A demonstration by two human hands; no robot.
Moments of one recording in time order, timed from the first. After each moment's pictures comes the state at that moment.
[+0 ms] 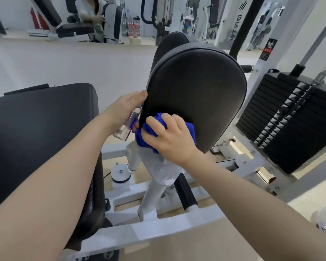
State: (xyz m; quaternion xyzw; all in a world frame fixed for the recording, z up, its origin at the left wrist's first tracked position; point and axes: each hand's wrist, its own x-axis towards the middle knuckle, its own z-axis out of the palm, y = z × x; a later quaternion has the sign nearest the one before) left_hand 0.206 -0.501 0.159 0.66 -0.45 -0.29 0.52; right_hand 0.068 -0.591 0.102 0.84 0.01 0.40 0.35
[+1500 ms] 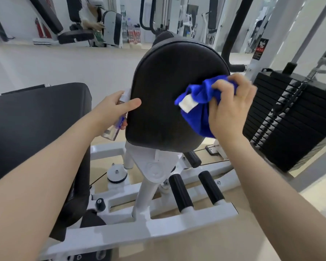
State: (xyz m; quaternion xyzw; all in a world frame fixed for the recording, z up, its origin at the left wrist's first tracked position) left_hand 0.193 -0.493 0.150 0.77 -0.40 -0.22 0.46; right_hand -0.018 -0.648 0.147 0.74 -0.22 0.62 0.14
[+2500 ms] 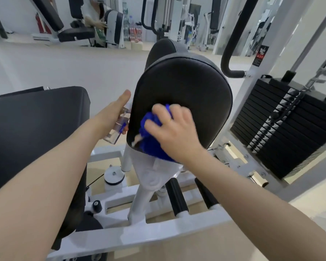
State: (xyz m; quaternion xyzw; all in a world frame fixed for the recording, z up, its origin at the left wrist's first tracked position) left_hand 0.201 -0.513 0.150 0.73 -0.34 -0.32 0.50; right_hand 0.030 -0.596 0.135 0.86 -0.05 0.42 0.28
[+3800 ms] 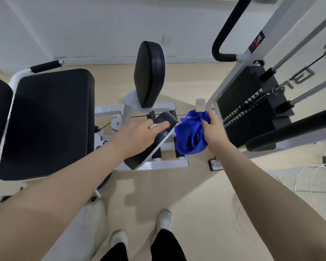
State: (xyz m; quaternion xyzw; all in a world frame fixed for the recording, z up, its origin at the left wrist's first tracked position) left_hand 0.019 -0.498 0.341 0.77 -0.63 -0.01 0.10; right_hand -0.132 -0.675 0.346 0.64 -0.48 0.14 -0.58
